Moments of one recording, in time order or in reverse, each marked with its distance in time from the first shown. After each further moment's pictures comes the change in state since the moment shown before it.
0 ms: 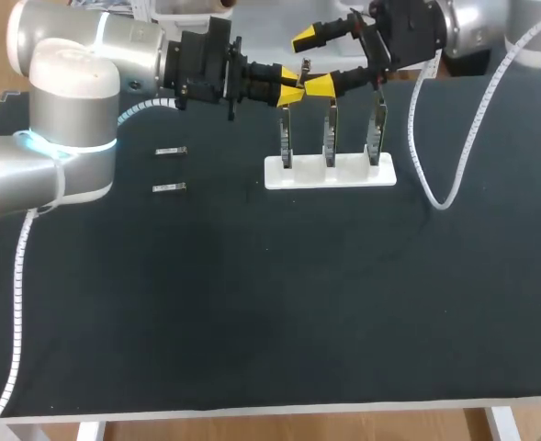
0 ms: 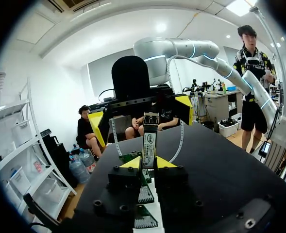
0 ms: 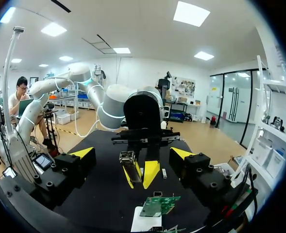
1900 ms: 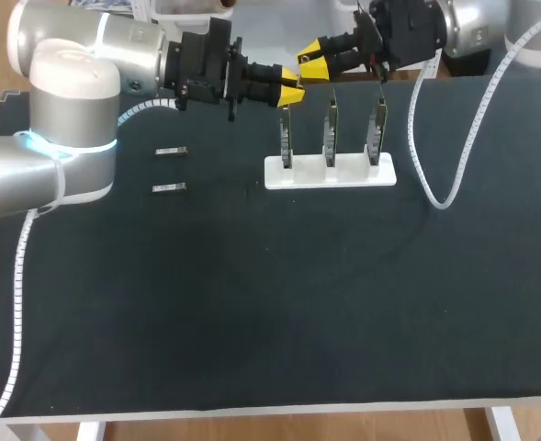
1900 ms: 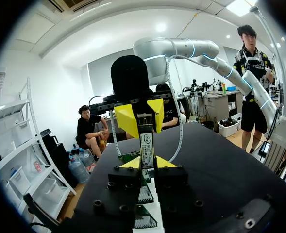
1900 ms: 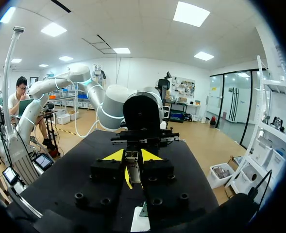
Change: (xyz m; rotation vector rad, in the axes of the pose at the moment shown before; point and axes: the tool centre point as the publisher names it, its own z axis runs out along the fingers) left arm 0.000 -0.001 0.001 0.000 0.000 -0.001; right arm -0.001 -0.001 0.000 0.000 -0.001 -0.001
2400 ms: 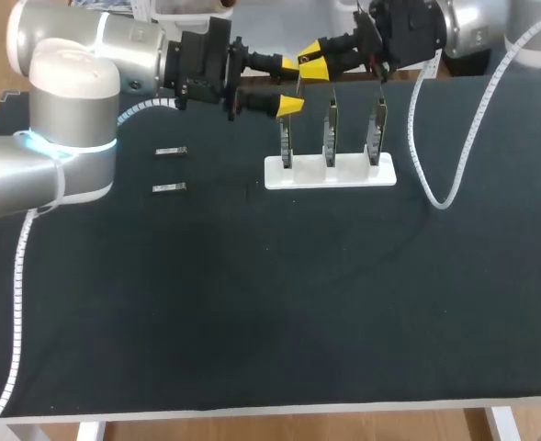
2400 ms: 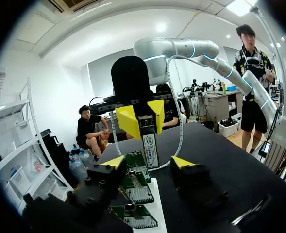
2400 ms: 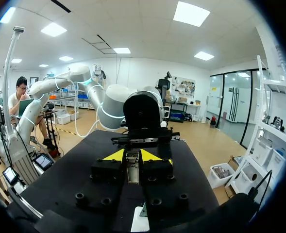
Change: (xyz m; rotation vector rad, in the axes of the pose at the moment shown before) left arm 0.000 0.001 0.000 -0.001 0.000 0.001; right arm 0.001 0.000 0.000 -0.001 0.000 0.001
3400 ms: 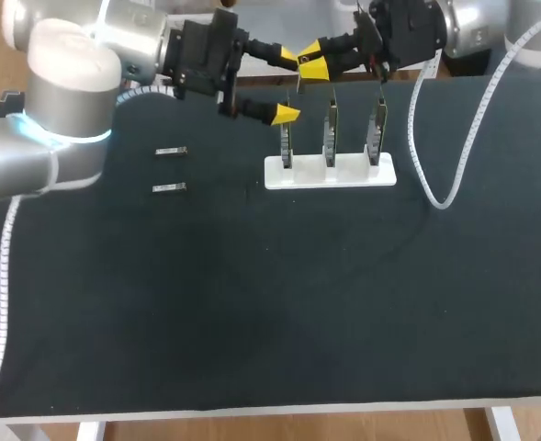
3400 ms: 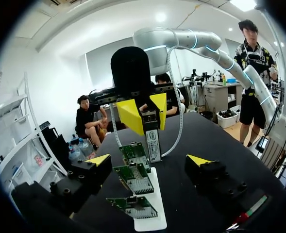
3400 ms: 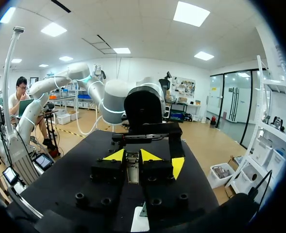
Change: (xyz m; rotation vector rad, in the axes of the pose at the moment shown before) left arm 0.006 0.001 -0.008 0.023 0.139 -0.011; right arm 0.000 0.000 0.000 0.000 0.000 0.000
